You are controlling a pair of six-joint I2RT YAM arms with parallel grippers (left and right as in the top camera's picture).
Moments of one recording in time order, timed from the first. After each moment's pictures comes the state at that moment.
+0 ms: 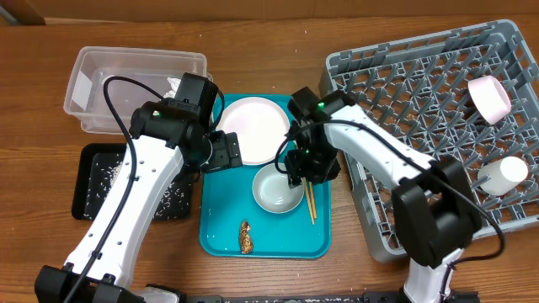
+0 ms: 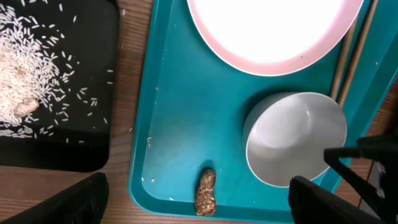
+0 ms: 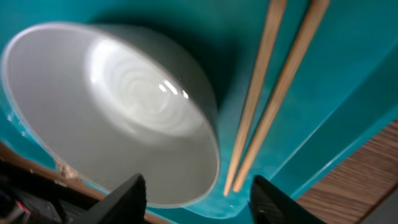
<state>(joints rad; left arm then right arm) -0.29 1.52 1.37 -1.25 0.06 -0.51 0.55 1.98 1.49 -1.20 -0.33 0.25</state>
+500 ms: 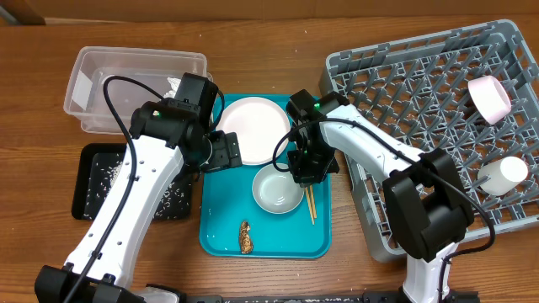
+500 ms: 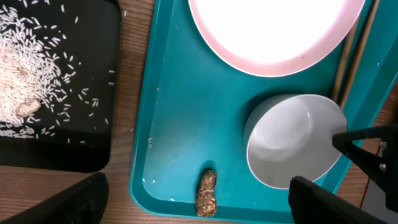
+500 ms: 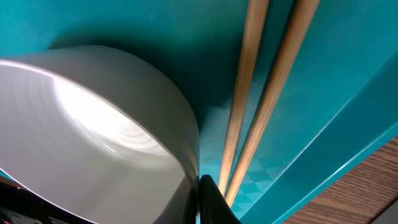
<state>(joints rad) -0.29 1.52 1.37 -1.25 0.06 -0.51 0.54 2.03 1.49 -1.18 -0.30 0.28</state>
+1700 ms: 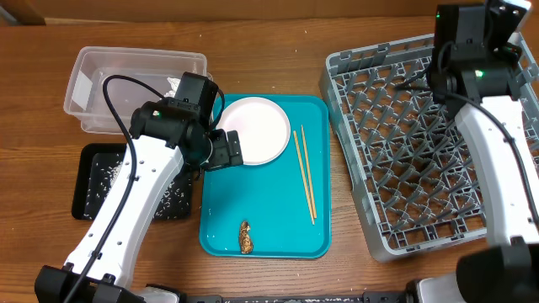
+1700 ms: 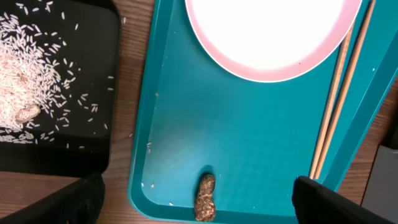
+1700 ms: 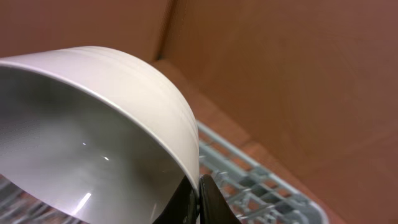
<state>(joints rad) -0.29 1.52 1.37 -1.23 0.05 -0.51 0.05 1.67 1.64 -0.76 0.99 0.30</state>
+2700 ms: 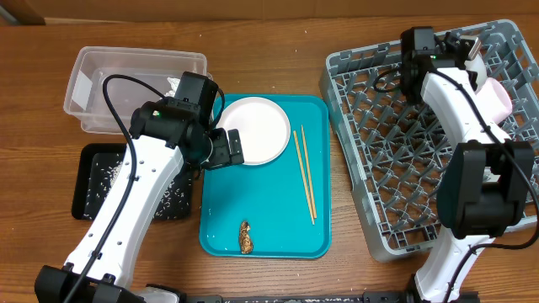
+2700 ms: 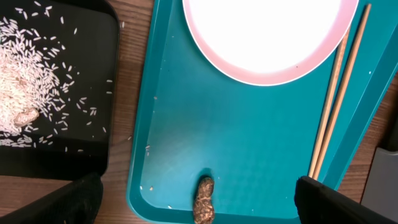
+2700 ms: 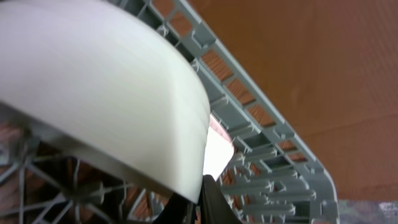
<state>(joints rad) -0.29 1.52 1.37 -1.22 0.05 -0.51 0.02 2.05 1.64 -0.88 1.04 0.42</state>
